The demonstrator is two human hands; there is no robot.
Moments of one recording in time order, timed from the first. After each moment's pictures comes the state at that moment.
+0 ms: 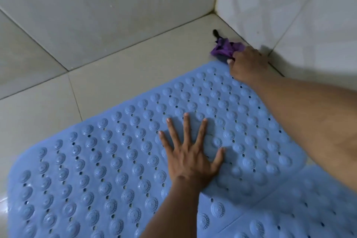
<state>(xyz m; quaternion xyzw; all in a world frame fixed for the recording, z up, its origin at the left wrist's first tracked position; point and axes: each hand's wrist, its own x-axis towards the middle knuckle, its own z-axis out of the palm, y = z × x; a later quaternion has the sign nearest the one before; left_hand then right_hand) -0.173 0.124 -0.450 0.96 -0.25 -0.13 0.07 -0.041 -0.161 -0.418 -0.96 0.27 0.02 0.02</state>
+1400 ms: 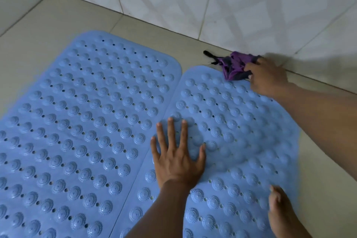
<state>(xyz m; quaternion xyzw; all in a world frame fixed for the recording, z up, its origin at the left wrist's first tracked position) -0.380 0.154 -0.463 0.86 -0.49 -0.13 0.07 -0.535 -0.157 -0.405 -0.84 0.53 0.09 0.02</state>
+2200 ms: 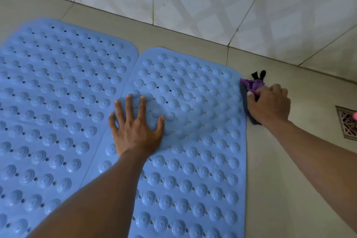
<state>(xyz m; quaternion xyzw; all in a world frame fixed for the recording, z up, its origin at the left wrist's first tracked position) -0.379 0.156 -0.463 0.86 -0.50 -0.07 0.08 -0.692 -0.007 -0.411 -0.68 0.73 -0.02 -0.01</state>
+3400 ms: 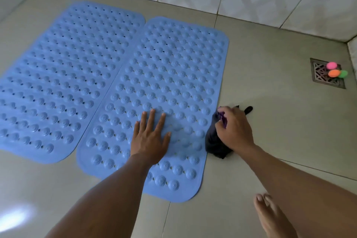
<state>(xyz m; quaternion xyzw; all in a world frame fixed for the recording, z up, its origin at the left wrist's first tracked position) -0.500 0.399 -0.445 0.78 -0.60 -0.17 -0.01 -0.750 0.286 -0.419 -0.76 0.61 -0.13 0.20</state>
